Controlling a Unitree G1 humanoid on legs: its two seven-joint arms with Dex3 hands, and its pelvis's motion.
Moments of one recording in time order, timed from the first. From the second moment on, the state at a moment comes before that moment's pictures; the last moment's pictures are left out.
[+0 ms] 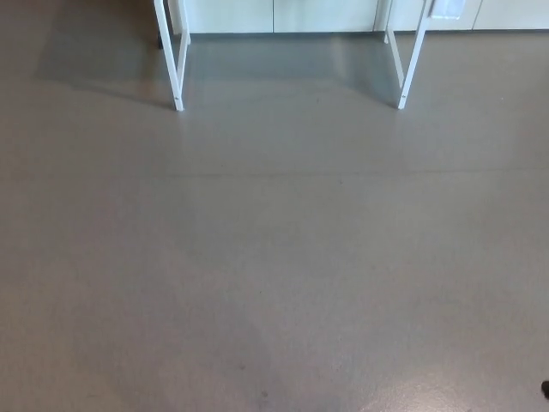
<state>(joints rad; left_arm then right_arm) 0.22 0.33 0.35 0.64 -0.14 0.08 -0.26 0.20 -0.23 -0.32 0.51 0.13 0.09 0.18</state>
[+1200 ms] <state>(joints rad) 0.26 0.33 0.40 0.59 -0.26 0.08 -0.40 0.22 -0.21 -0.38 0.51 0.28 0.11 0.28</state>
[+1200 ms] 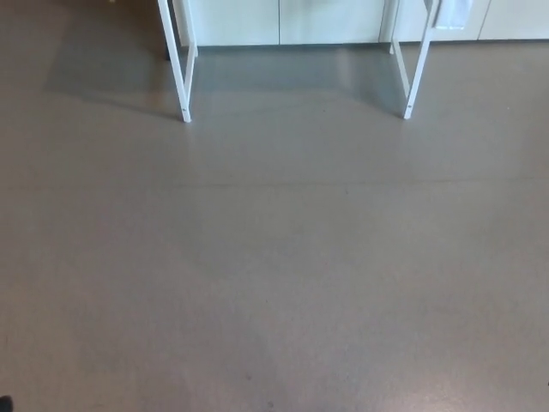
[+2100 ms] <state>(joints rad) 0.26 0.34 0.38 0.56 -0.27 0.09 -0.40 0.21 -0.22 -0.36 0.52 0.28 0.11 0.28</state>
